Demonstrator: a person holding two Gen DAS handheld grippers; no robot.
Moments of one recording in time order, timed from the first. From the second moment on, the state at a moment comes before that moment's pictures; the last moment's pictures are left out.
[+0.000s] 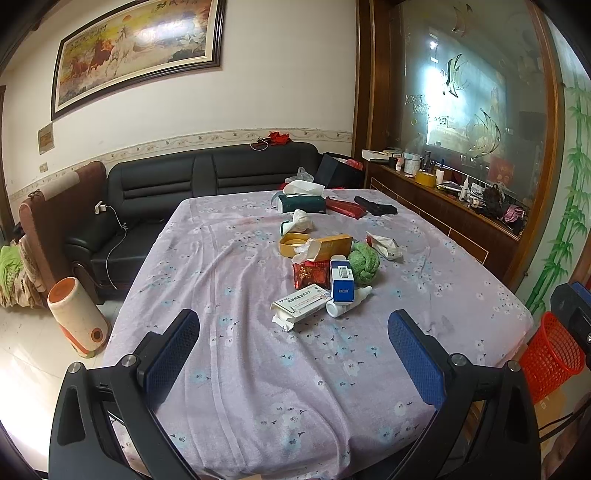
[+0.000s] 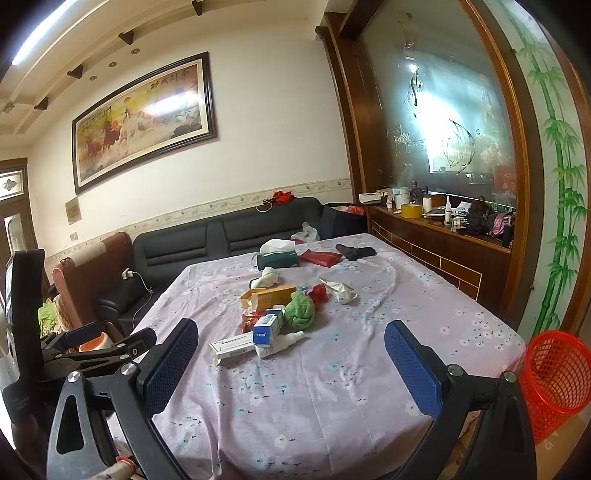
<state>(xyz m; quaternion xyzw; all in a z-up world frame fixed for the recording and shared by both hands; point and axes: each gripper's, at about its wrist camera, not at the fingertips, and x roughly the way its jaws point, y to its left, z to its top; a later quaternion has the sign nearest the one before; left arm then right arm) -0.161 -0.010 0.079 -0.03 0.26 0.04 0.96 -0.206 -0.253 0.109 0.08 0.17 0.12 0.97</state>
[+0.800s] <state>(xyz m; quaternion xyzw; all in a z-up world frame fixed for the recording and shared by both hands) -0.156 -0.015 0.077 -0.02 0.27 0.04 0.96 -0.201 -0.247 0.113 0.07 0.15 0.12 0.98</state>
